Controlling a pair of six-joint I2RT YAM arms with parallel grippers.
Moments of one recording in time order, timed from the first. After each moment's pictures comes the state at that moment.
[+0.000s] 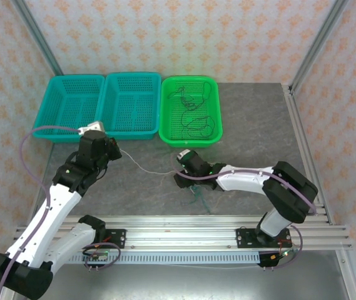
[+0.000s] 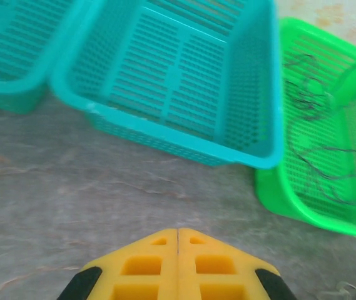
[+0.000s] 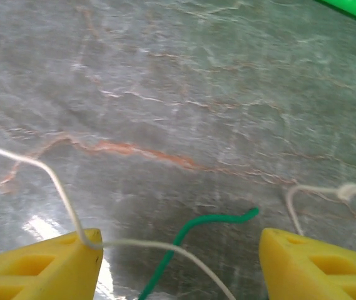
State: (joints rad) left arm -0.29 0.85 0.86 -0.68 -0.28 -0.61; right arm 0.91 1.59 0.78 -0.14 0.14 0.31
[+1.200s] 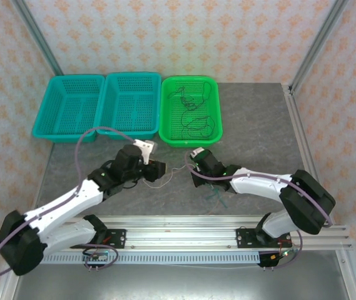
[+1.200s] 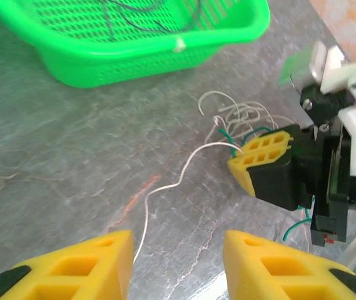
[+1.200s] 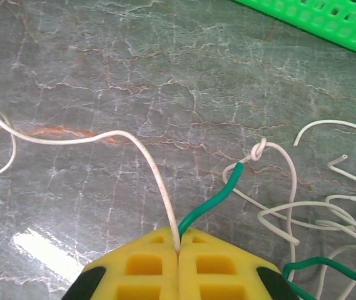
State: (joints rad) left arm -0.63 1.05 0.63 -0.23 0.13 -0.42; right arm 0.82 1.43 0.67 -0.14 0.12 0.28
